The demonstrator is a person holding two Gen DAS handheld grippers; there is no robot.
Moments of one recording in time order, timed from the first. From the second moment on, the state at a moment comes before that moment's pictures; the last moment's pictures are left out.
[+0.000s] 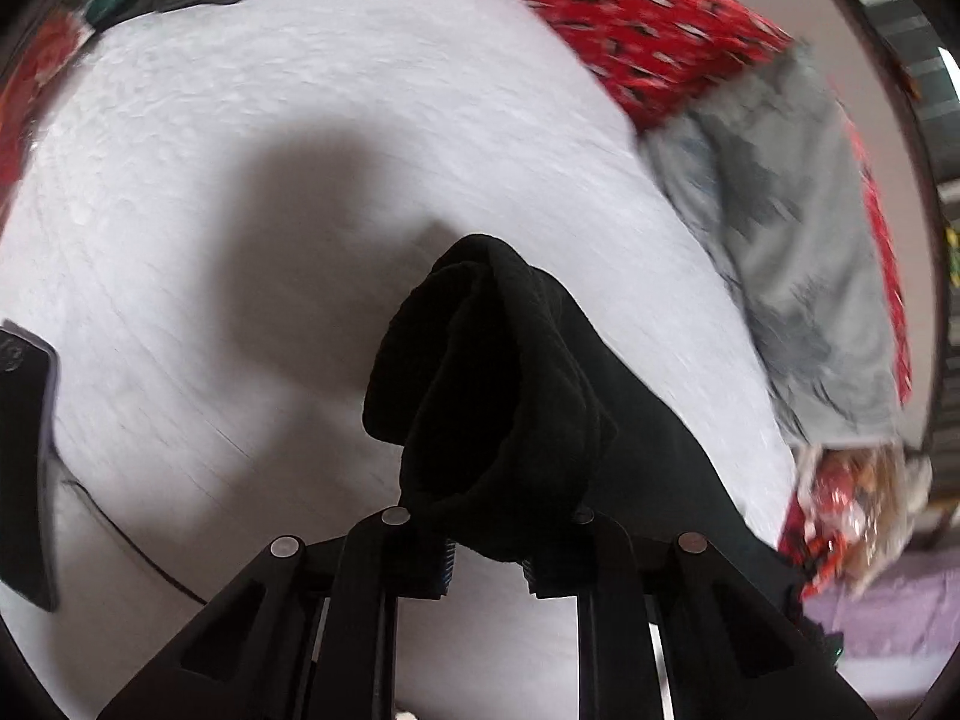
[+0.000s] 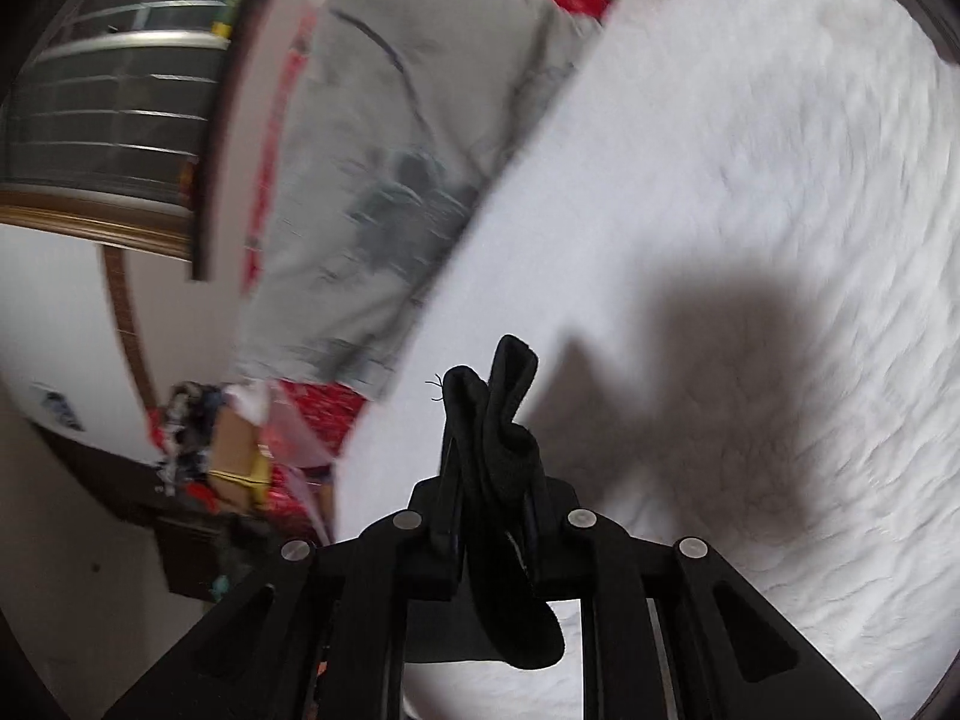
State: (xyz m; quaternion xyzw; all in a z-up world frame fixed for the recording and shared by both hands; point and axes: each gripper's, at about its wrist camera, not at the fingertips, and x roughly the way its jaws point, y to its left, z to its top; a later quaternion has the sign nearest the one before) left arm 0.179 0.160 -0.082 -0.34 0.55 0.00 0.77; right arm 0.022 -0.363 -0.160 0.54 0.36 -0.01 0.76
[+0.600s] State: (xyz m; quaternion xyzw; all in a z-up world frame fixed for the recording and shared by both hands) left arm 0.122 0.133 -0.030 -0.20 0.52 -0.06 0.83; right arm -0.059 -0.449 -0.143 0.46 0.38 -0.14 0.79
